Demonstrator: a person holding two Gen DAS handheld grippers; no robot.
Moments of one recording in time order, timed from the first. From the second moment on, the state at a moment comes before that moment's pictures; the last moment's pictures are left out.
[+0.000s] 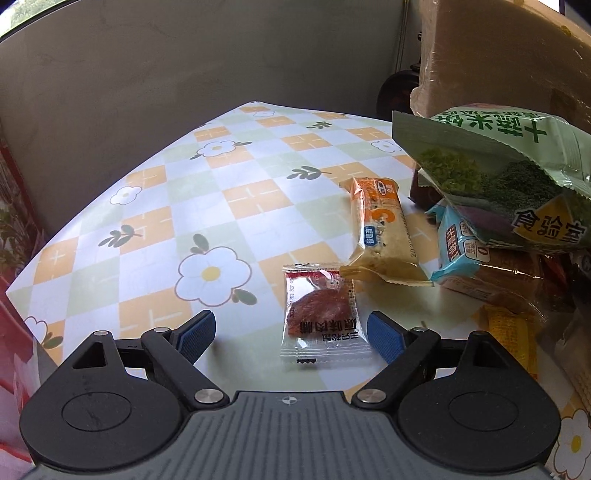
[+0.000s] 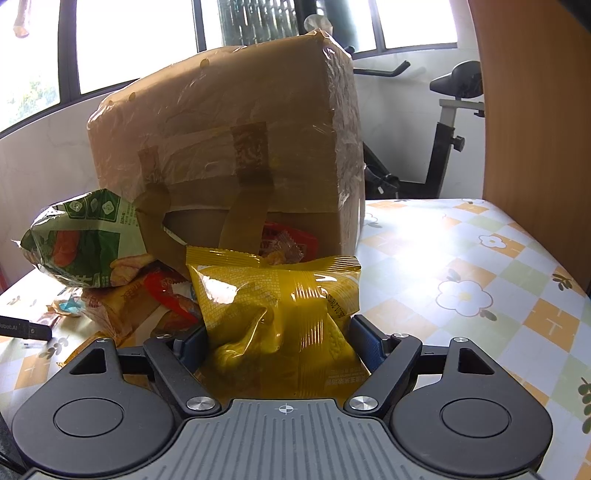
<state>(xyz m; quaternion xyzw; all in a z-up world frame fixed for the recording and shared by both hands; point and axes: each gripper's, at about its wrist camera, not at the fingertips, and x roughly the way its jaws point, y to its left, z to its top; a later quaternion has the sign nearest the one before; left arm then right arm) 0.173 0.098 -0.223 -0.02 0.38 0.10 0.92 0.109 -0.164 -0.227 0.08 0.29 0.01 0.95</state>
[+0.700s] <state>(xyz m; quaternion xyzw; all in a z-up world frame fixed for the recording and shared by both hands) 0.172 0.109 -0.220 -0.04 0.34 0.06 0.94 0.109 -0.164 -0.228 0.08 0.29 0.01 0.95</state>
